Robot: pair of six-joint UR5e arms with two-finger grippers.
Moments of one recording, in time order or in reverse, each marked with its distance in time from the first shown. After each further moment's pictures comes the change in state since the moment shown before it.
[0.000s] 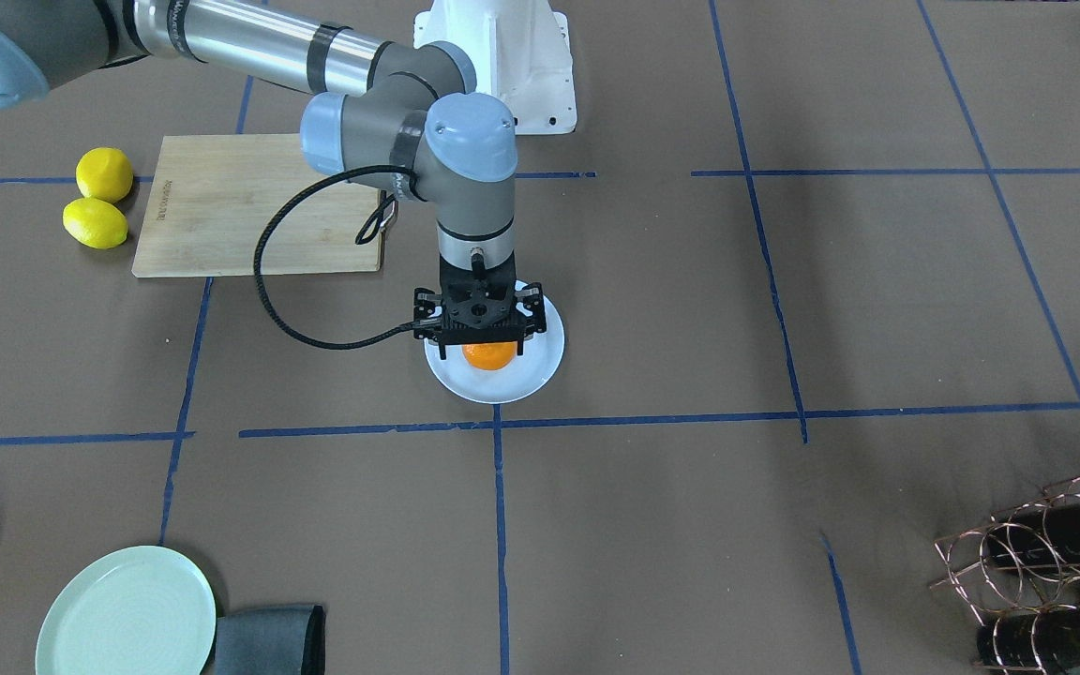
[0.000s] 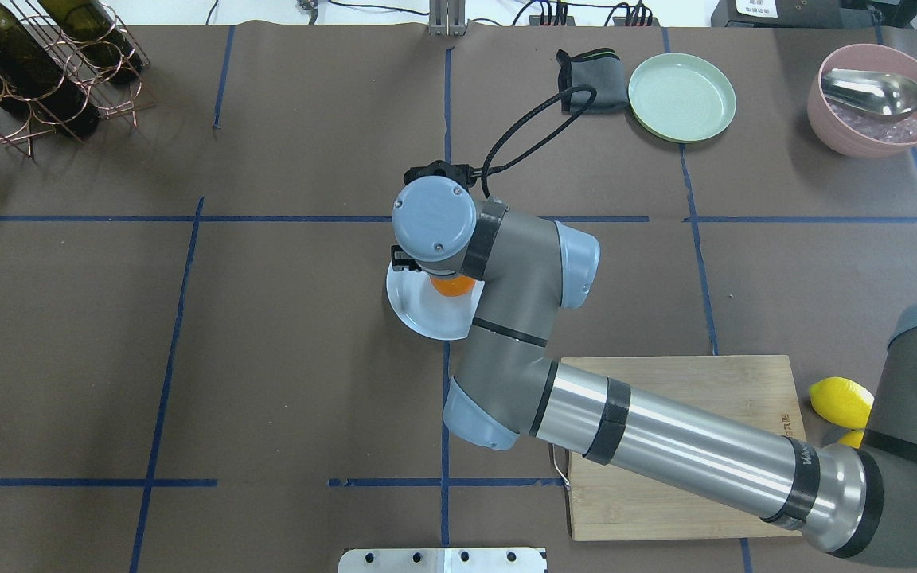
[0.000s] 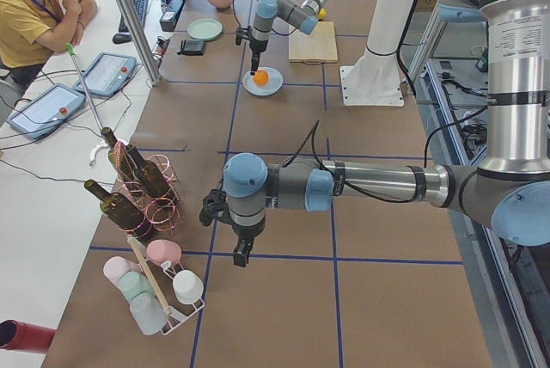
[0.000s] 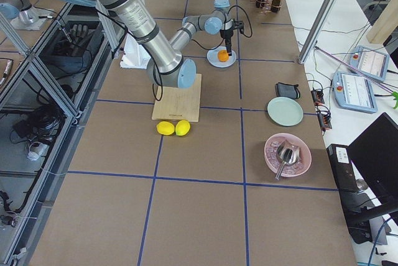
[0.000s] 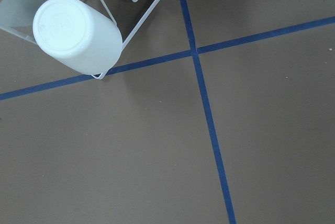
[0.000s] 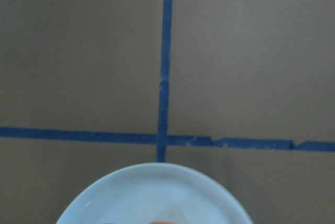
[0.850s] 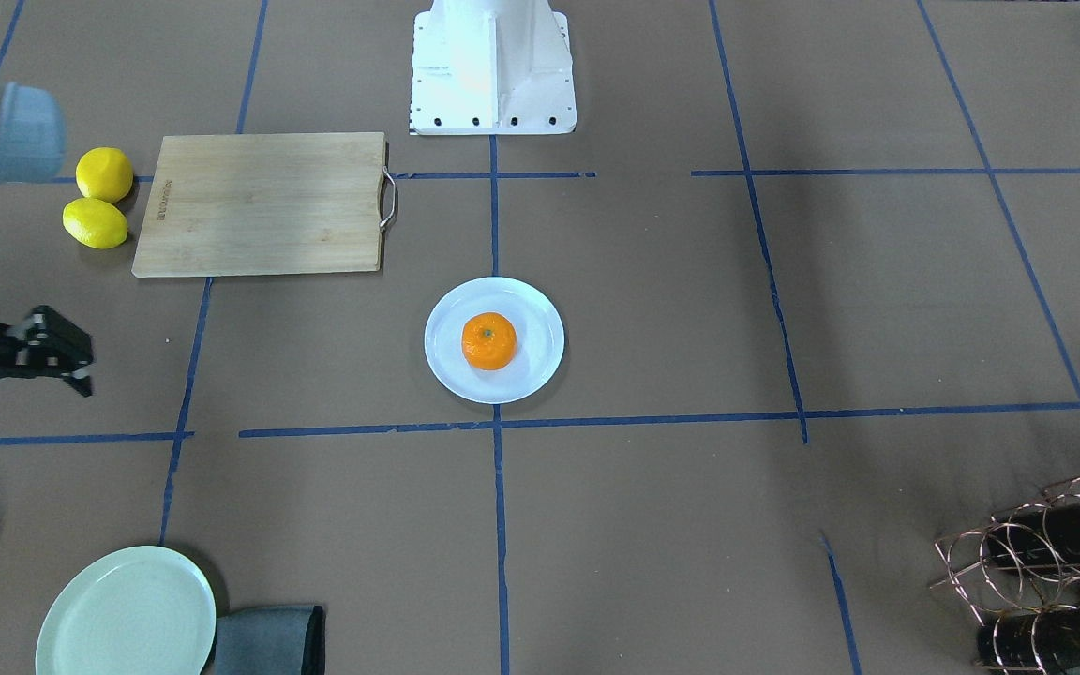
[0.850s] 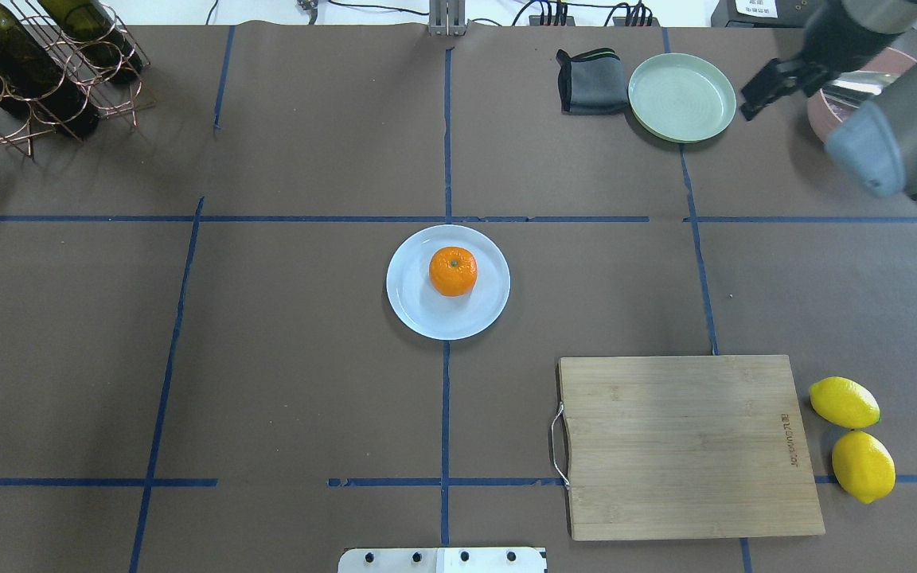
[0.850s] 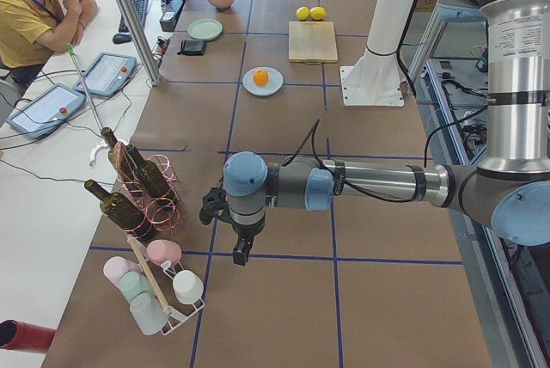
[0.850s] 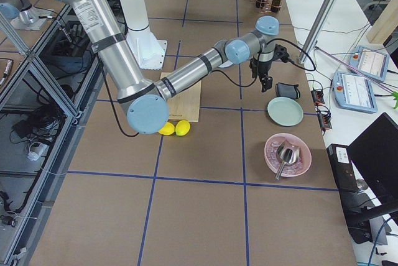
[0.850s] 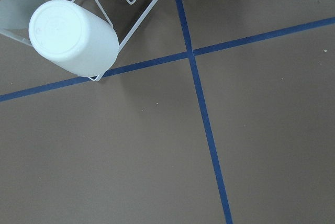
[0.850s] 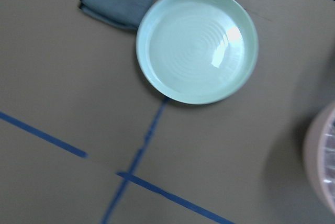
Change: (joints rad) left arm 0.001 0.000 -0.003 -0.001 -0.006 0.002; right arm 0.633 -0.462 0.268 -0.134 0.474 -1.018
